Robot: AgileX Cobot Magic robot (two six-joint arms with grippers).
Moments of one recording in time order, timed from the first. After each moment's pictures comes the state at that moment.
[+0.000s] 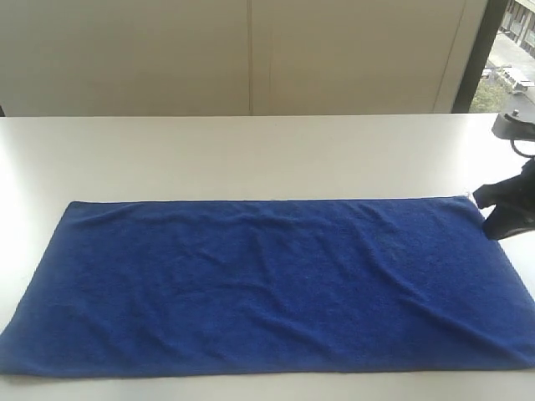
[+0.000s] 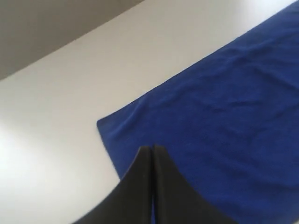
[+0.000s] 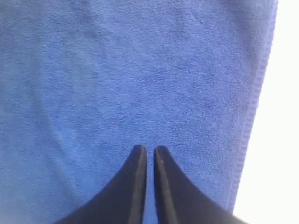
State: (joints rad) left arm -0.26 0.79 -0.64 -0.14 0.48 0.43; right arm -0.36 1.73 -1.10 0.47 0.85 -0.68
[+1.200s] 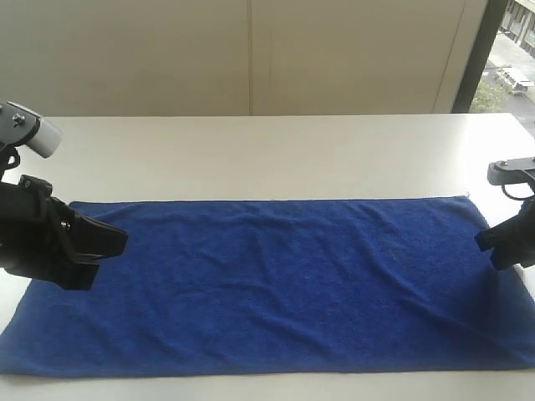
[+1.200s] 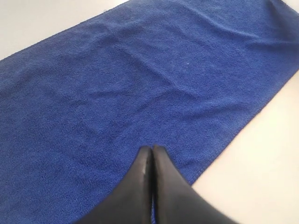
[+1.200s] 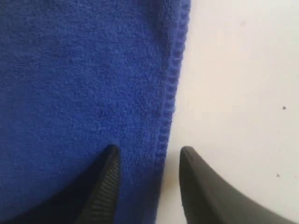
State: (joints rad) left arm -0.32 1.11 -0.63 -0.94 0.57 1.04; right arm -0.37 1.91 -1.07 0.23 0.58 -0.56
